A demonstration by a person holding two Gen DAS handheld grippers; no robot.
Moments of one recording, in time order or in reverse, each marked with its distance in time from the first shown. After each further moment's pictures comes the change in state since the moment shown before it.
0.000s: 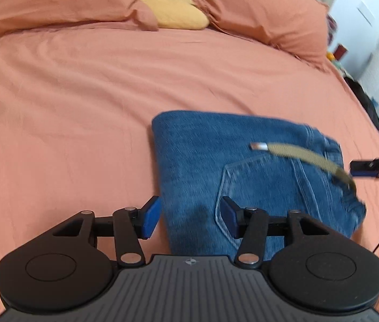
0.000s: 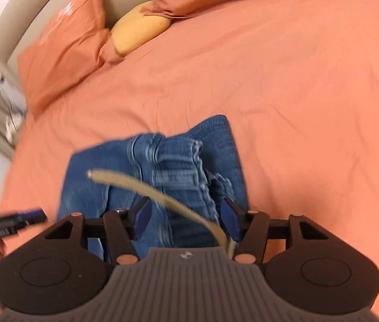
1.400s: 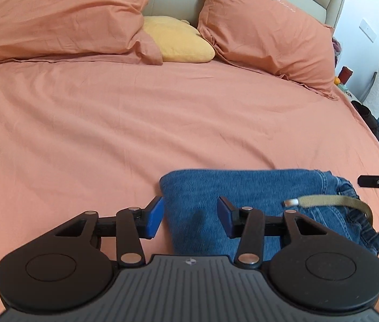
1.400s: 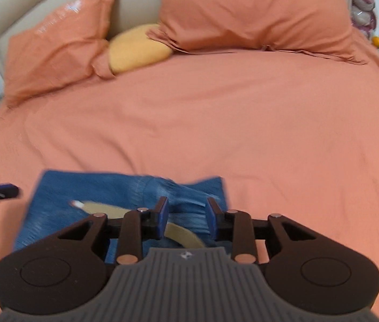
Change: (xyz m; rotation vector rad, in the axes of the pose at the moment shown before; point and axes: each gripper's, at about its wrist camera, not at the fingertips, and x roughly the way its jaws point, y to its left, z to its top) left arm 0.028 -0.001 0.034 0.027 -0.141 0.030; right arm 0.008 0.066 0.025 -0.237 -0.162 -0.190
